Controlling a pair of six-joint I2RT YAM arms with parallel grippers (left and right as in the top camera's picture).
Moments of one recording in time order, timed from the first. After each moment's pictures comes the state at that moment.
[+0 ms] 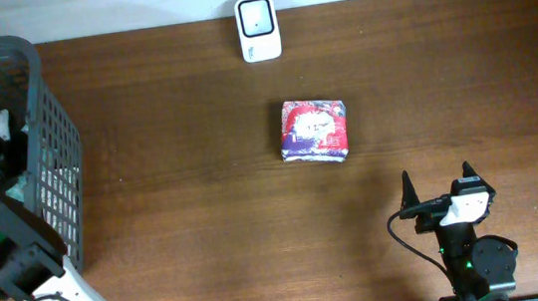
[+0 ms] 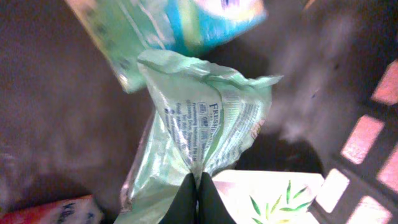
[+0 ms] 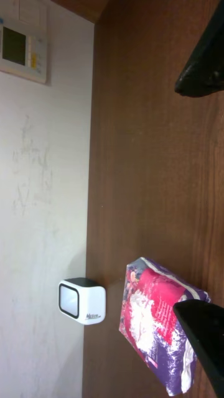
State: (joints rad) left arm 0.56 2.30 2.09 -1.25 0.05 0.28; right arm -0.02 0.01 0.01 -0.07 -0.01 -0.03
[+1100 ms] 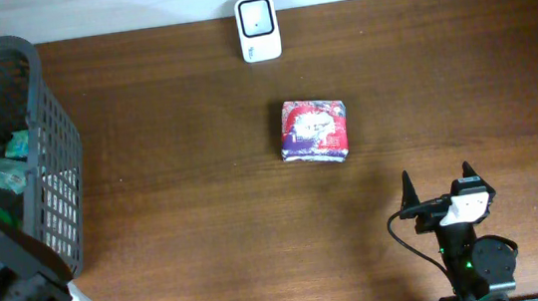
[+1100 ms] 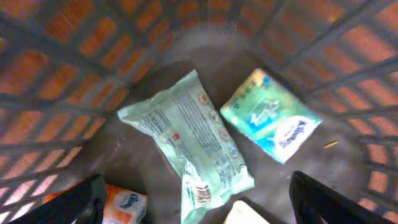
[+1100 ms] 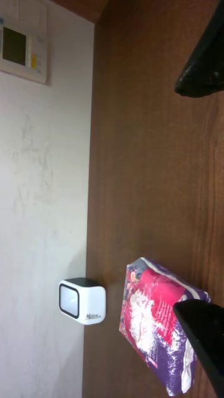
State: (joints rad) left arm 0.58 2.07 1.90 -0.92 -0.12 -0.12; right arm -0.02 0.01 0.01 -0.07 -0.01 -0.03
